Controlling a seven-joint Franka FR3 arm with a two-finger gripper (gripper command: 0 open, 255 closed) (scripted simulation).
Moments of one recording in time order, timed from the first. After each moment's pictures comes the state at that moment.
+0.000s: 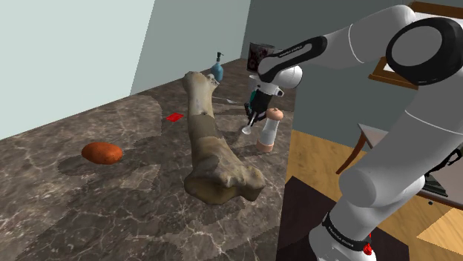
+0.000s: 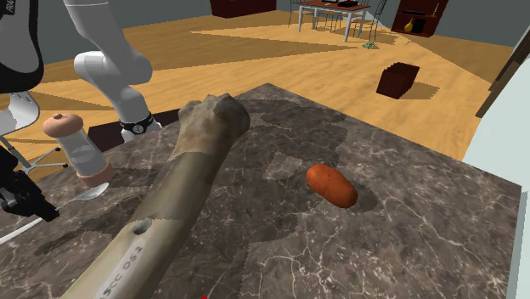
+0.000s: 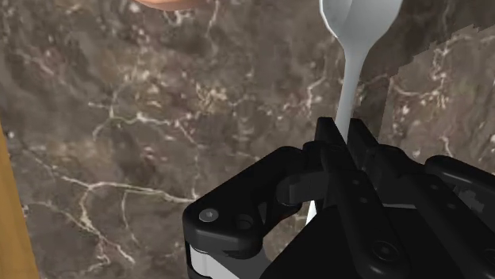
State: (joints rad) arm -0.52 -0.02 0.17 -2.22 0.26 2.20 0.70
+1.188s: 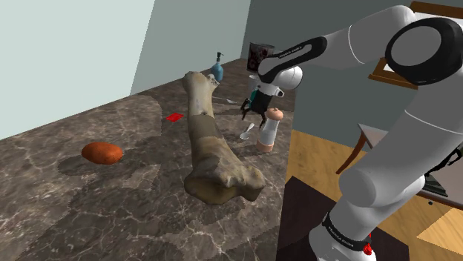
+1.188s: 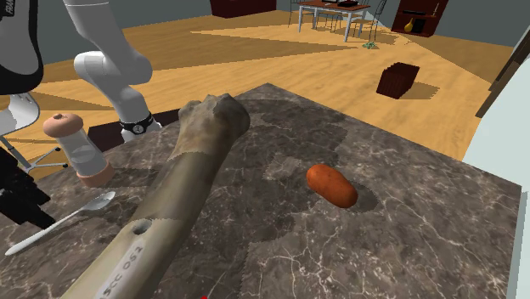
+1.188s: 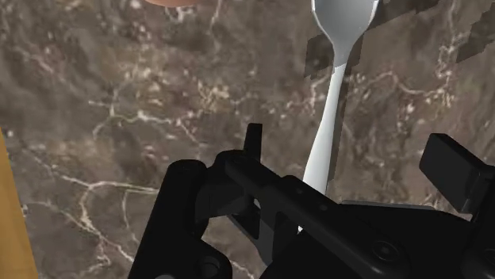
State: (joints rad) arm -0.52 -0.02 0.17 -2.23 0.26 2.21 0.69
